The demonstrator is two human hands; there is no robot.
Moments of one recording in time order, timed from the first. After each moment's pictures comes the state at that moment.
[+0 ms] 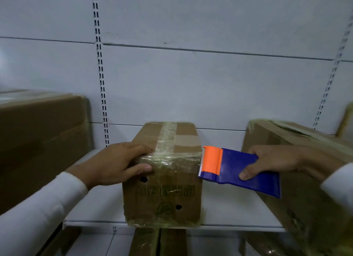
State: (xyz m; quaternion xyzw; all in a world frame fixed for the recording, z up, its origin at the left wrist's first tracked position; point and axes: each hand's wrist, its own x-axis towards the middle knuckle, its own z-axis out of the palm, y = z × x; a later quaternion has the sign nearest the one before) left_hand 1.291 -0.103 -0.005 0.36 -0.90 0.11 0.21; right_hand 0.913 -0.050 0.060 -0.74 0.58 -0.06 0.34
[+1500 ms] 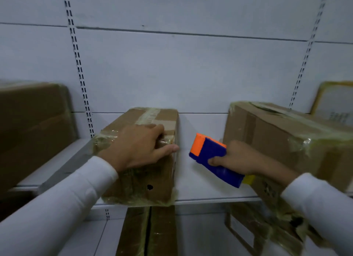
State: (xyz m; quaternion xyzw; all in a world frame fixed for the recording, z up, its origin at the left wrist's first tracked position) left_hand 1.193 -0.081 -0.001 0.46 -0.85 0.18 0.19; right_hand 0.919 -0.040 -0.009 -0.69 0.69 -0.15 0.15
